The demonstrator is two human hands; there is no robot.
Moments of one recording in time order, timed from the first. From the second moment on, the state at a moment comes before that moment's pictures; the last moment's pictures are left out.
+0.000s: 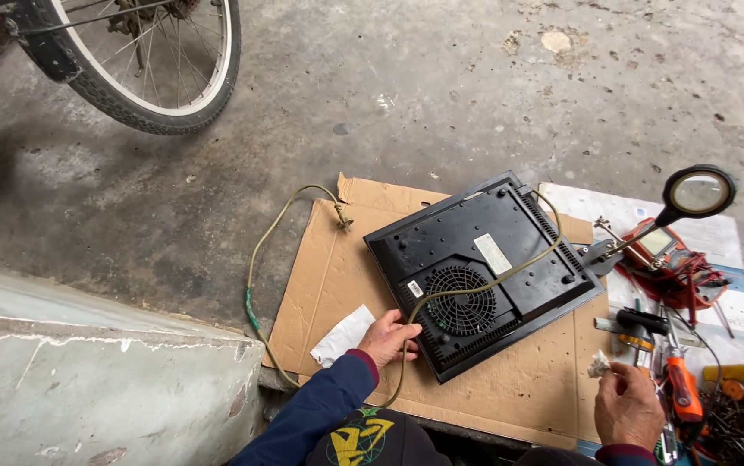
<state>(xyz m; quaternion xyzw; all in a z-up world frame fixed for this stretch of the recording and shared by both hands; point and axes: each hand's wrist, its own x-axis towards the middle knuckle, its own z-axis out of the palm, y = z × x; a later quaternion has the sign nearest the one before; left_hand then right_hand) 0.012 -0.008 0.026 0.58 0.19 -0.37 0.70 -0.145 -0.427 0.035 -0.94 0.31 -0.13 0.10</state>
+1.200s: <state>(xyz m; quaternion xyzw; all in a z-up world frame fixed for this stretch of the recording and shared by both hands) 0.184 0.019 0.056 0.93 0.00 -0.19 0.32 -0.028 -0.273 0.135 -0.42 0.56 0.00 0.71</state>
